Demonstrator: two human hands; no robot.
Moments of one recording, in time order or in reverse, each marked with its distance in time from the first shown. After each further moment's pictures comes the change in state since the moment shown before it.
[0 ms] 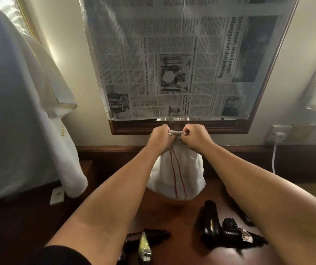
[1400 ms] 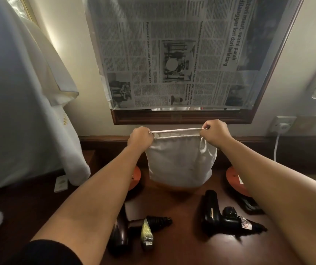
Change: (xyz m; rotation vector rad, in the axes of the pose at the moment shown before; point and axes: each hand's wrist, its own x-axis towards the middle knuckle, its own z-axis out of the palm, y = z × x) left_hand -0.016 -0.068 -0.023 0.199 -0.016 -0.153; right_hand -0.011 0.048 -0.016 0.017 0.010 0.144
